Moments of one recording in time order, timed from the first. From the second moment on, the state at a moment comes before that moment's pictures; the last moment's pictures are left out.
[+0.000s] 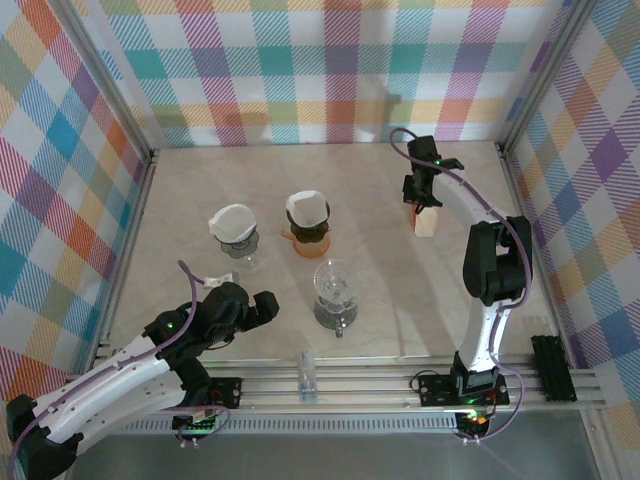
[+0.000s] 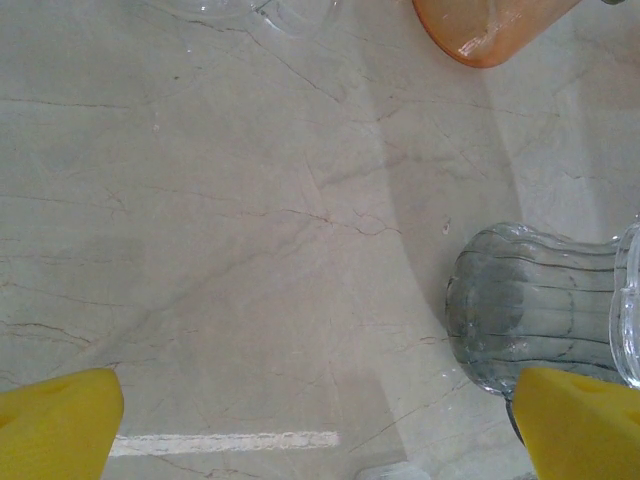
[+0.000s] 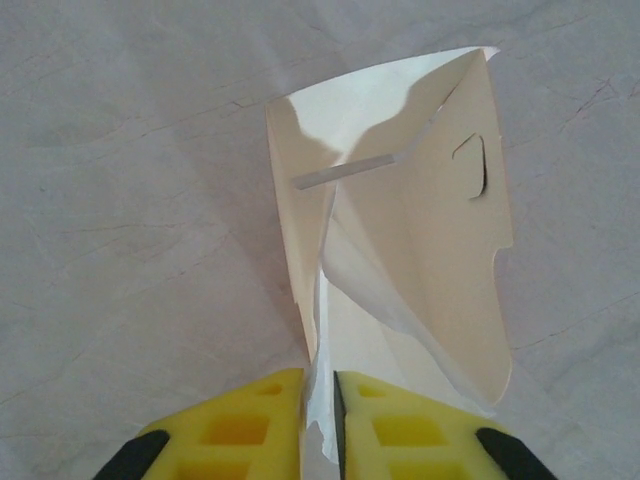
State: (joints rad) left arm -0.84 0.65 0.52 -0.76 -0.21 -1.07; right arm 0.22 1.95 1.62 -0.77 0.23 0.38
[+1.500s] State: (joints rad) left arm -0.84 0.65 0.57 -0.78 -0.23 -1.05; right arm 0.54 1.08 1.25 -0.92 -0.12 0.39
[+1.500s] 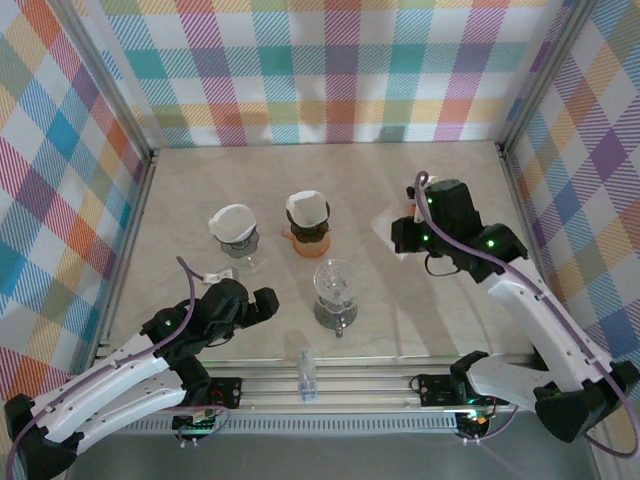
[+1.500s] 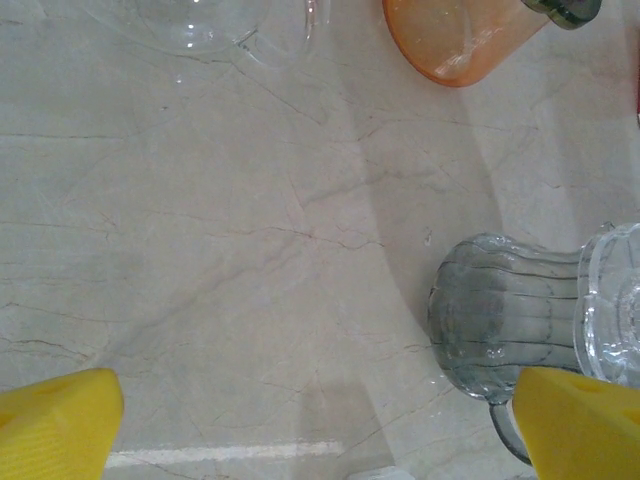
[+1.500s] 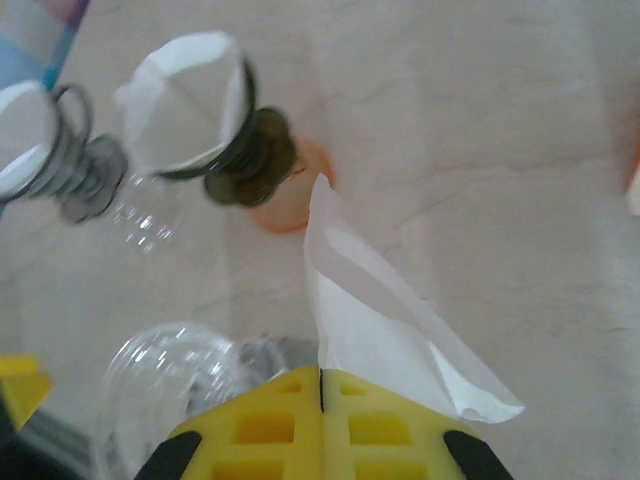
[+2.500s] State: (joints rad) left arm -0.83 0.81 0.68 -0.71 -0.11 -0.92; right arm 0.92 1.52 1.83 -1.51 -0.09 0.32
